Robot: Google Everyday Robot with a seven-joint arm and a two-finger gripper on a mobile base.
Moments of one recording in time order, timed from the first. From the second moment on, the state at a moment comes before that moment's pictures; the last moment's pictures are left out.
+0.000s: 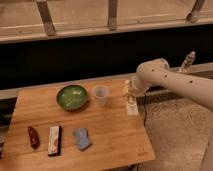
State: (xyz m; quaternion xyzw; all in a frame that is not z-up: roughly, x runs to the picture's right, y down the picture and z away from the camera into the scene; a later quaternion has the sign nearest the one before) arm 0.132 0.016 0.800 -0.21 0.05 0.67 0.71
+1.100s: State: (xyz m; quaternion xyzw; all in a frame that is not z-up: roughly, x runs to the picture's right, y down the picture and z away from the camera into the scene) arm -0.034 -0.108 0.814 -0.23 -0.02 0.50 0.83
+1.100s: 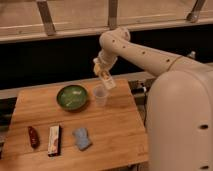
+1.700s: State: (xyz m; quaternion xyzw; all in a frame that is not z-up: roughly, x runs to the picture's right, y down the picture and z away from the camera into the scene) arm -0.038 -0.109 0.814 -0.24 -0.02 0.50 0.83
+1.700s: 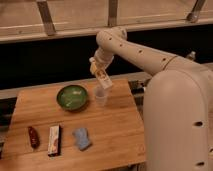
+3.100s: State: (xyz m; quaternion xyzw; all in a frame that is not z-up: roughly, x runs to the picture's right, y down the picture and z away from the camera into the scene) arm -0.187 -0.085 0.829 -0.31 -0.10 0.35 0.88
